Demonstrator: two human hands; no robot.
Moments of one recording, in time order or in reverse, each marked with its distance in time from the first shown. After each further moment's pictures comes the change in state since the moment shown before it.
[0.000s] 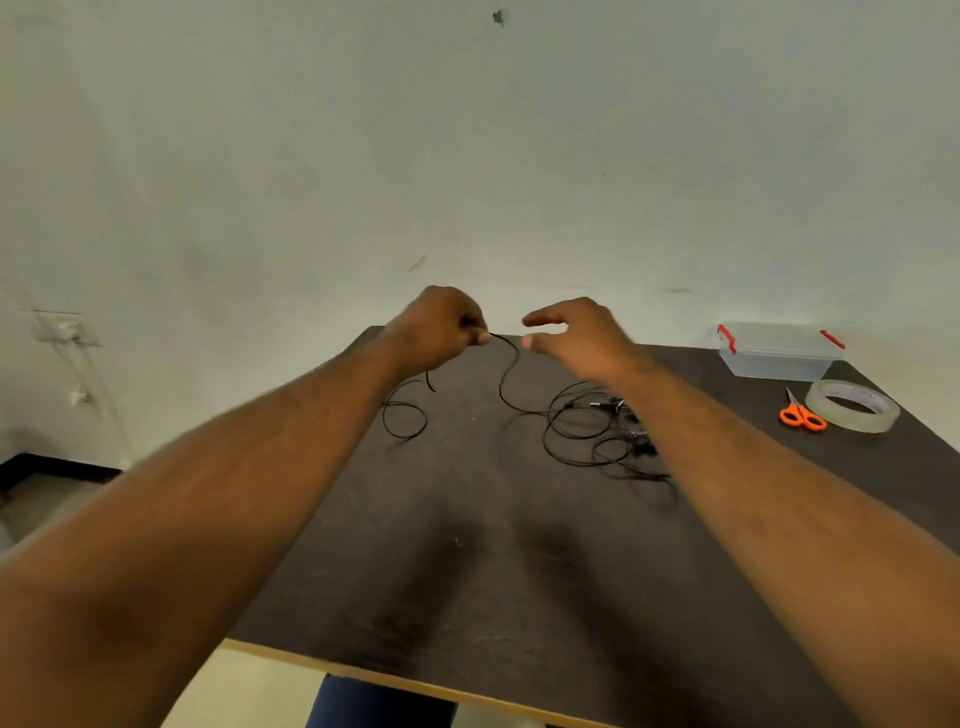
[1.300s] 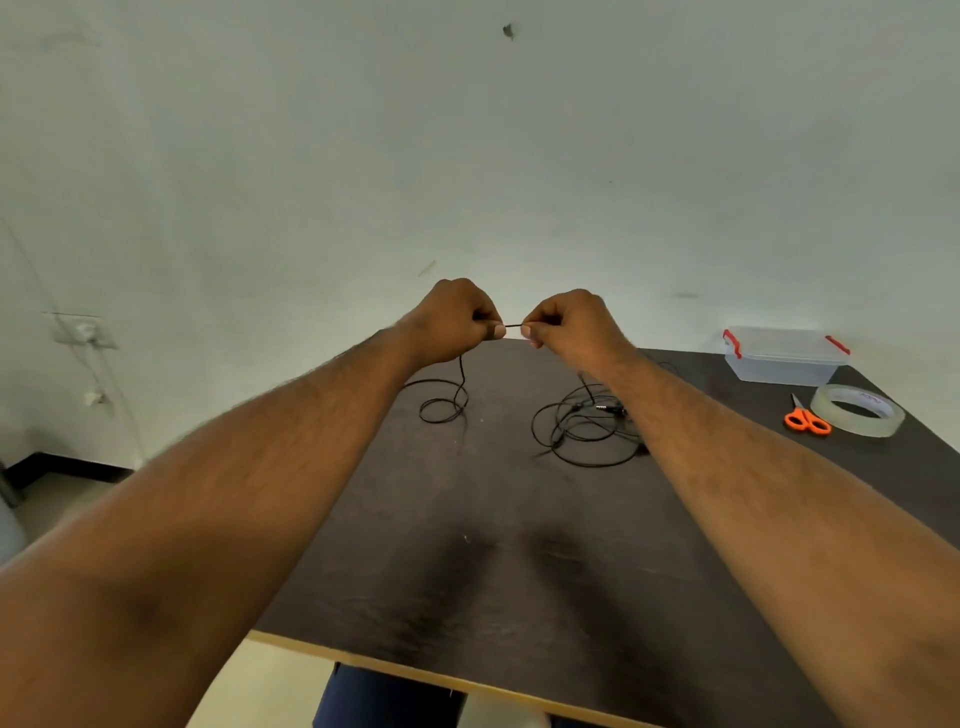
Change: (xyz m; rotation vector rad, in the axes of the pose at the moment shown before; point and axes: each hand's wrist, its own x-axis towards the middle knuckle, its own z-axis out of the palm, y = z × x) left_hand -0.001 0.014 -0.014 -0.083 -0.038 -0.014; right_hand 0.016 -0.002 0.011 0.067 0.075 -0.131
